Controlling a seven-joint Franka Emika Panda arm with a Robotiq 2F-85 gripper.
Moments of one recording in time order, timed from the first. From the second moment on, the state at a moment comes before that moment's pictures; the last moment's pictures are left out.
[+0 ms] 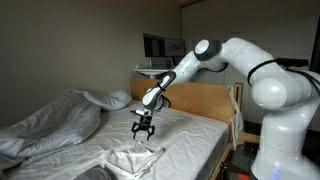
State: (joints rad) arm -0.63 0.99 0.58 -1.72 -0.14 2.61 -2.54
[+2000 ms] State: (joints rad) arm -0.81 1.30 0.74 -1.59 -0.23 2.67 -2.60
